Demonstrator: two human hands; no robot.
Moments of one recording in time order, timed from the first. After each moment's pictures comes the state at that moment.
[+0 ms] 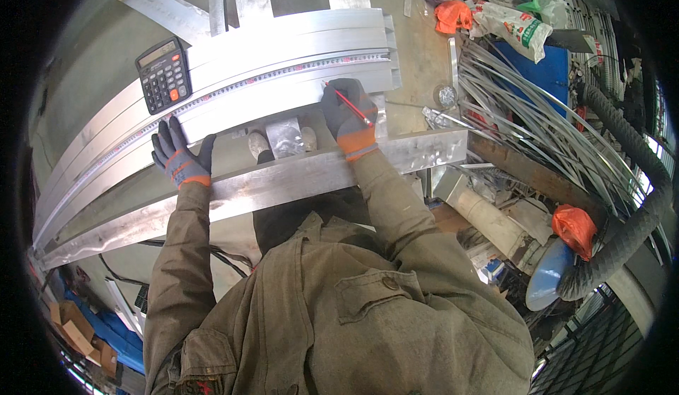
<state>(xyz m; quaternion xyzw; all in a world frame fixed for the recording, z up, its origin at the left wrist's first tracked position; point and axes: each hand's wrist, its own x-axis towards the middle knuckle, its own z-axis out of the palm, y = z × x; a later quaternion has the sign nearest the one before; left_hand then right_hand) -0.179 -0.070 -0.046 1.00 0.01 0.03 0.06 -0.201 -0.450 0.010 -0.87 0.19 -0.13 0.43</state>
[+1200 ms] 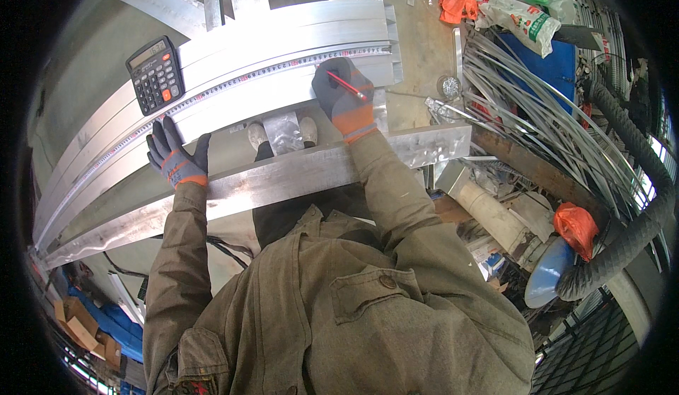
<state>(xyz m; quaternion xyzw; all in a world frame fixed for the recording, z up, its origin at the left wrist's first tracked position) -0.180 -0.069 -0.045 1.00 -0.01 0.05 0.07 -0.168 -0.464 -0.001 -0.88 0.13 -0.12 0.44</state>
